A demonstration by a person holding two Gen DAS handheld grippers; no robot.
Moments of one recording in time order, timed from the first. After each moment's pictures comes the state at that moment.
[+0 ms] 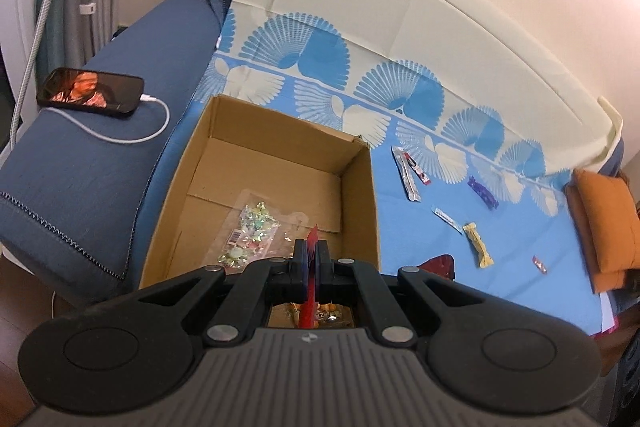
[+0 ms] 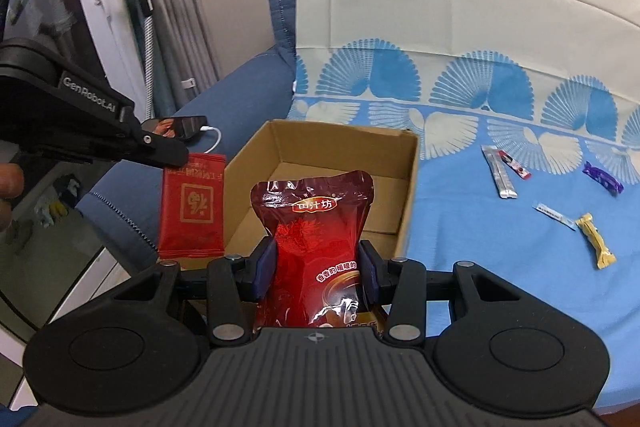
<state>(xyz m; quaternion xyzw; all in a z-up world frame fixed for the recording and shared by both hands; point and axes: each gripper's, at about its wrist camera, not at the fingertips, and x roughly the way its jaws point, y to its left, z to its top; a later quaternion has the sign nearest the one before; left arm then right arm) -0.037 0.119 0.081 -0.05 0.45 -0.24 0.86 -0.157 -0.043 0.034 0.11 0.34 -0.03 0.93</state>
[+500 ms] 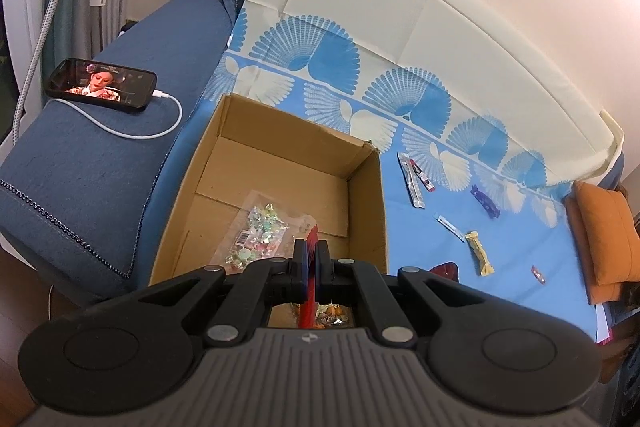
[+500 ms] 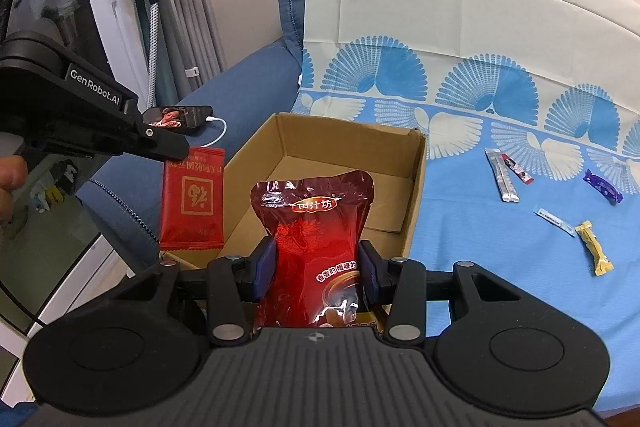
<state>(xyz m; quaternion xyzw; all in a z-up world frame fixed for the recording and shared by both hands) -0.029 0.131 0.076 -0.06 0.45 -0.23 0.86 -0.150 -0.036 0.033 0.09 0.35 -0.03 0.93</state>
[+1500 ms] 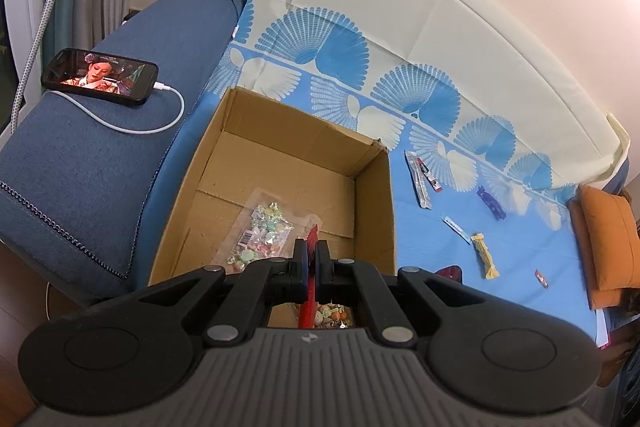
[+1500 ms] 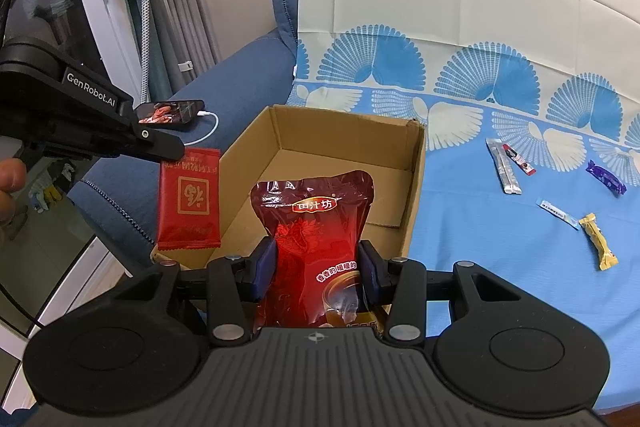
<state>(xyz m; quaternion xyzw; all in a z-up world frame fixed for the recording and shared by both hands) -0.012 0.130 0.062 -0.07 0.46 -0.23 0.86 -0.139 -0.036 0.028 0.10 0.37 -0.03 0.92</state>
